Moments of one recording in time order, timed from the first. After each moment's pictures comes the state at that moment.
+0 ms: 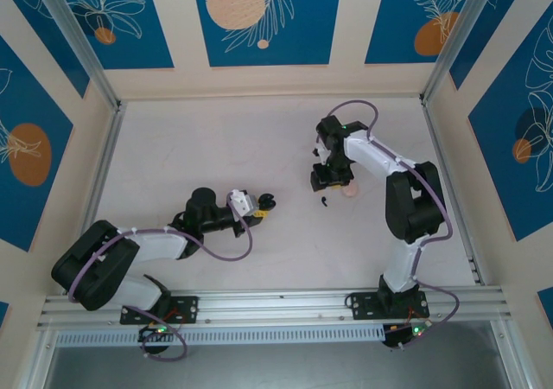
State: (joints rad) left arm -0.62 1.39 0.36 0.73 0.55 0.30; right arm 0.37 1.87 1.45 -1.10 -0.10 0.13
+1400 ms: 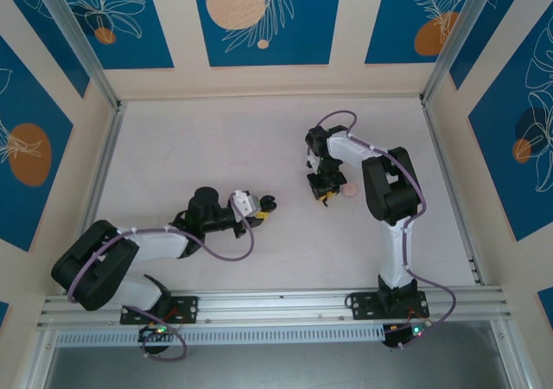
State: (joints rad) left arm -0.63 1.39 0.38 0.66 0.55 0.32; right arm 0.40 2.09 1.53 -1.14 -0.05 0.08
